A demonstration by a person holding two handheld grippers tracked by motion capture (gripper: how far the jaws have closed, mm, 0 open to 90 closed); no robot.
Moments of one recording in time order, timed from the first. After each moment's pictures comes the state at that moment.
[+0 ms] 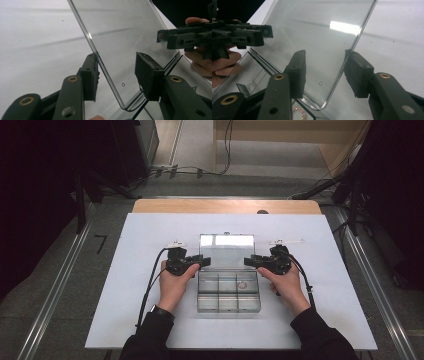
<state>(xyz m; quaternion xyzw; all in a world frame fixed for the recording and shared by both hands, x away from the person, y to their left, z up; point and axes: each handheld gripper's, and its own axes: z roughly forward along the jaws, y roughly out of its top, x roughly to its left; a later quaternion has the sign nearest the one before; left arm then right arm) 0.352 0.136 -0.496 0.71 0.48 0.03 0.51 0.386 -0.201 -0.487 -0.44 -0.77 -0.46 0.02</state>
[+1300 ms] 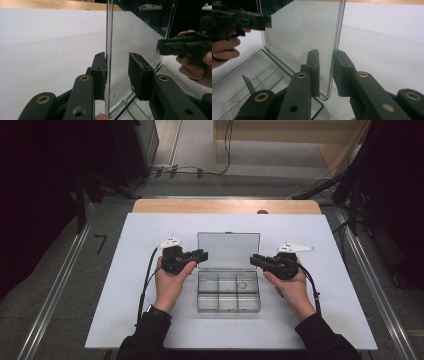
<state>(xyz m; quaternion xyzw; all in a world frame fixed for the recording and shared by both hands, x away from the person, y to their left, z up) 0.342 0.141 -0.467 0.70 0.43 0.07 0.56 0.360 -0.214 -0.476 -0.36 -0.77 -0.51 -0.06</state>
